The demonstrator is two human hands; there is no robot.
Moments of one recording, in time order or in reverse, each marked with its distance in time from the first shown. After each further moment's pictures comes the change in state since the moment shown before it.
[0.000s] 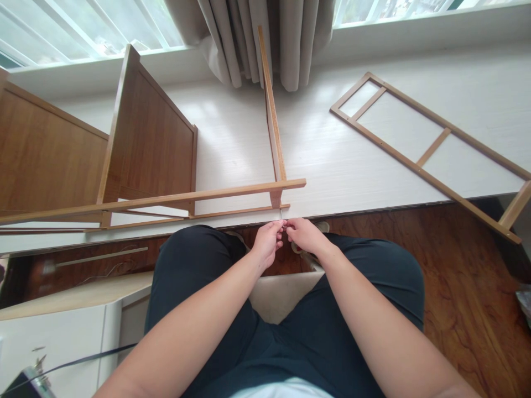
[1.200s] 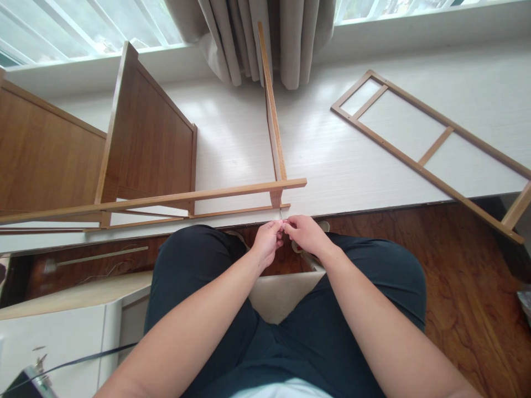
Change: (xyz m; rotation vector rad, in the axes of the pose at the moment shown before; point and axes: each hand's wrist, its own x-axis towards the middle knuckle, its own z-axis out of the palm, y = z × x) left_hand 0.000 0.002 0.001 -0.007 -0.036 -0.006; right_hand -0.006 -0.009 -0.005 0.019 0.072 -0.064
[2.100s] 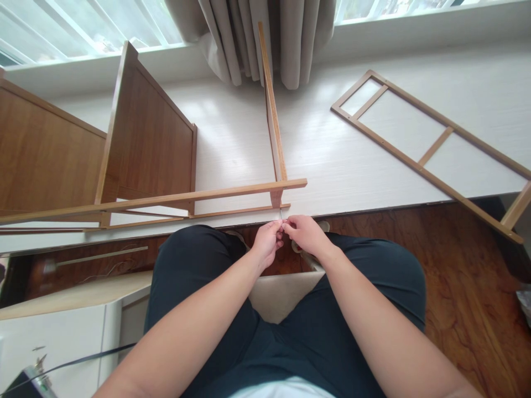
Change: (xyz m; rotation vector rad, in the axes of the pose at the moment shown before) left_hand 0.001 -0.002 -0.001 -0.022 0.006 -0.015; right_hand 0.000 -0.001 0.000 -0.042 0.018 0.004
